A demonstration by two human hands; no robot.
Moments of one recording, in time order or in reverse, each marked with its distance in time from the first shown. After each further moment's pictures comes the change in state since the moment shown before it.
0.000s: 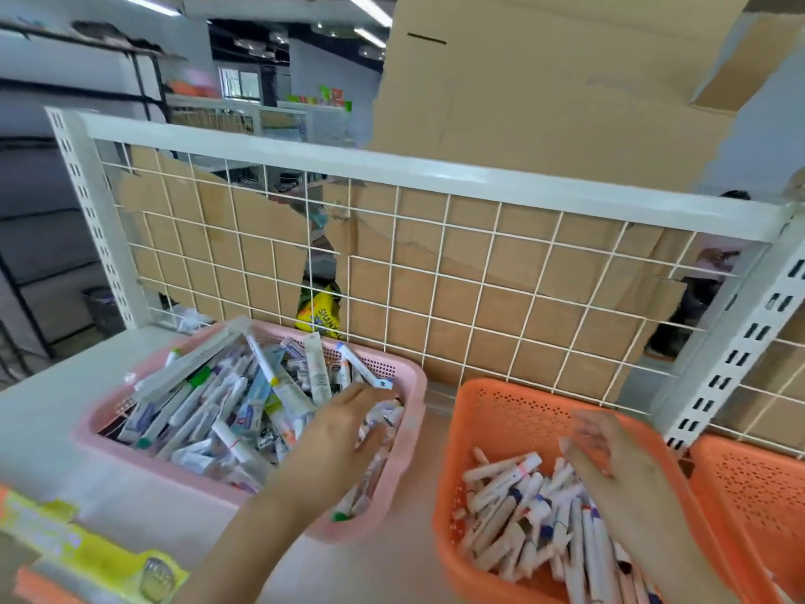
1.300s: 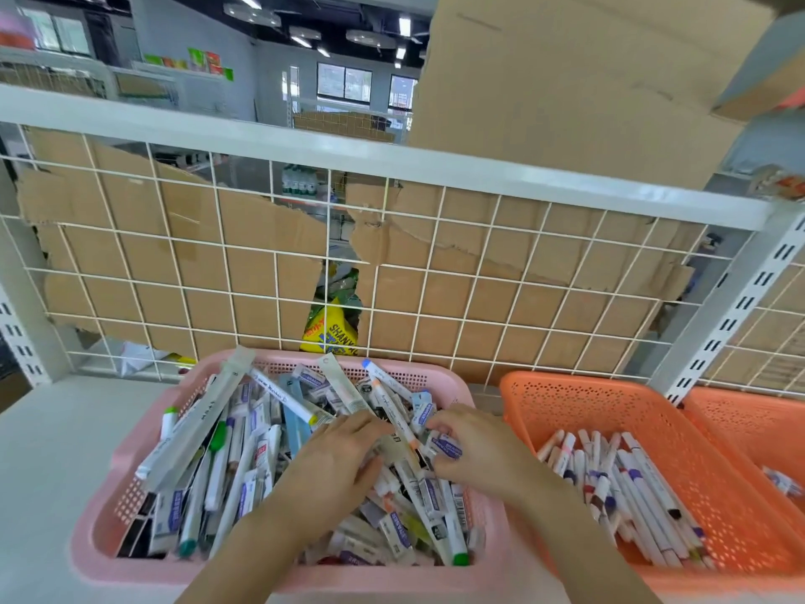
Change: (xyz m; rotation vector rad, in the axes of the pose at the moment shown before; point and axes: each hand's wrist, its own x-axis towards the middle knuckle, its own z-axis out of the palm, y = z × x) left_hand 0.020 -0.132 -0.035 0.037 -0.363 0.265; right_hand 0.028 -0.137 0.150 -0.443 -0.361 -0.198
